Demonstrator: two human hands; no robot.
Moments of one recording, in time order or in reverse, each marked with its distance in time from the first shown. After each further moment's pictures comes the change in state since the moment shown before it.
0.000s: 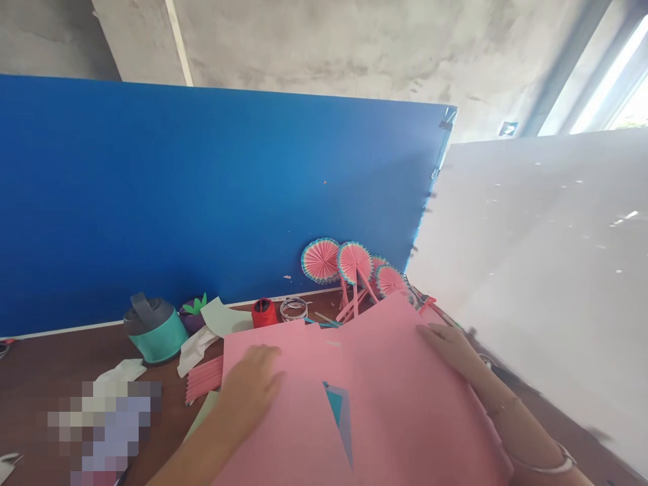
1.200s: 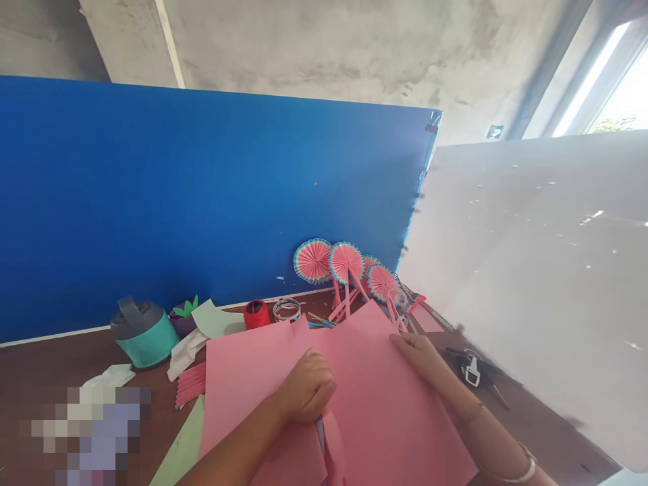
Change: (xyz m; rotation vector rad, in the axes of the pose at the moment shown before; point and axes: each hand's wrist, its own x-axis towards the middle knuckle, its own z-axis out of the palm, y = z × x) left_hand 0.044 0.059 0.072 -0.257 0.028 0.759; right_hand -0.013 0.006 0.040 0.059 -0.098 -0.061
